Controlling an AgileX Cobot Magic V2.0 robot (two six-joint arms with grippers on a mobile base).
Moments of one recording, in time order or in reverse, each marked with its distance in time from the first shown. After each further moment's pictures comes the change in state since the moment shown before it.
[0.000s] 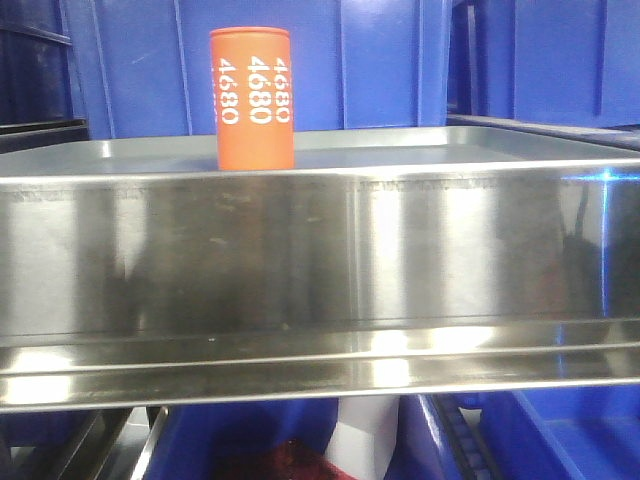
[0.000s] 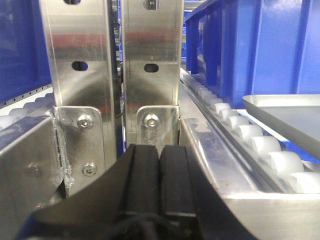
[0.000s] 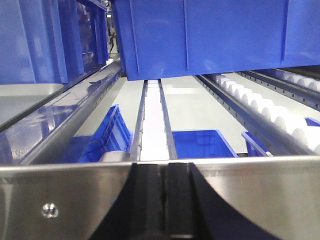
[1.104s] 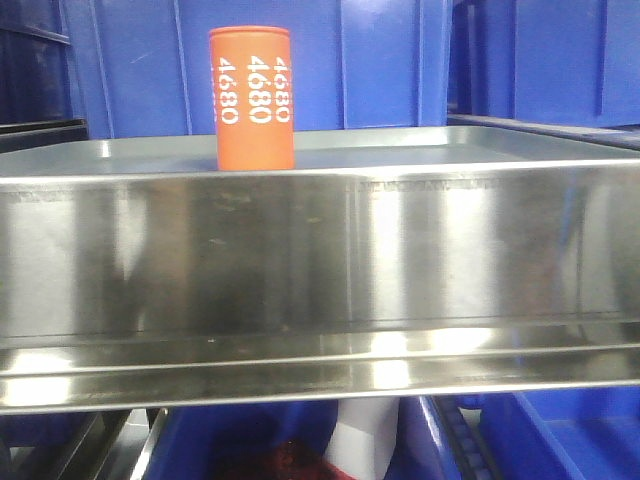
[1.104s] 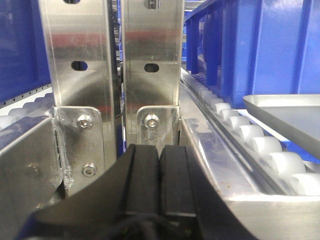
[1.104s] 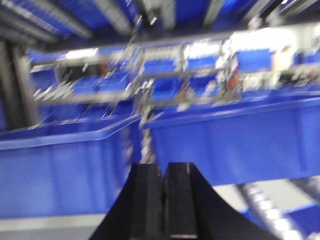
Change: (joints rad) left arm 0.000 0.000 0.000 0.000 0.000 0.000; right arm 0.088 0.169 -0.489 0.000 0.100 0.087
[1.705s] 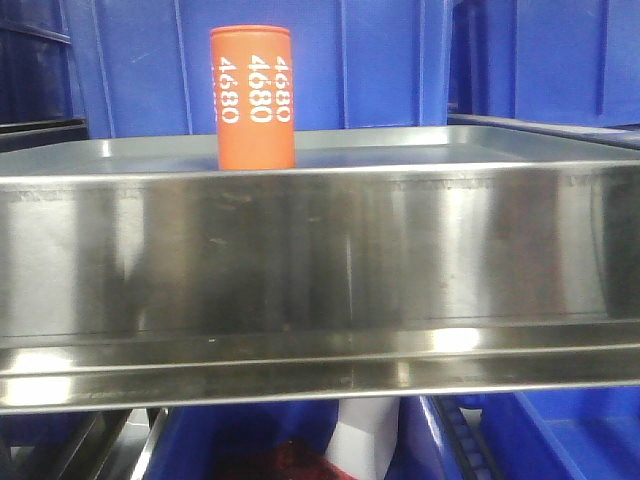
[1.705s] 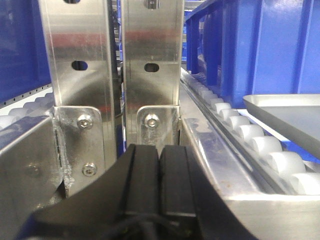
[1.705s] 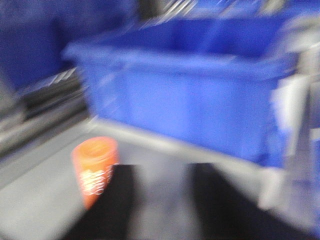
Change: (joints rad) left arm 0.000 0.000 0.000 0.000 0.000 0.000; right arm 0.551 0.758 -0.343 0.000 0.019 0.007
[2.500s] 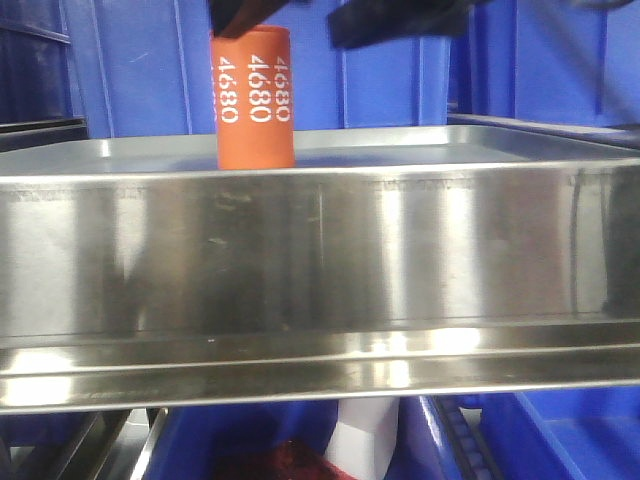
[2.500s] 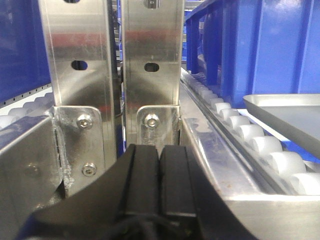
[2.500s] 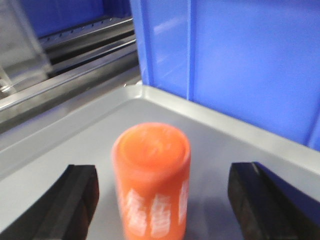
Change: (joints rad) left arm 0.000 0.000 0.000 0.000 0.000 0.000; right arm 0.131 0.452 -0.016 0.004 -0.398 0.011
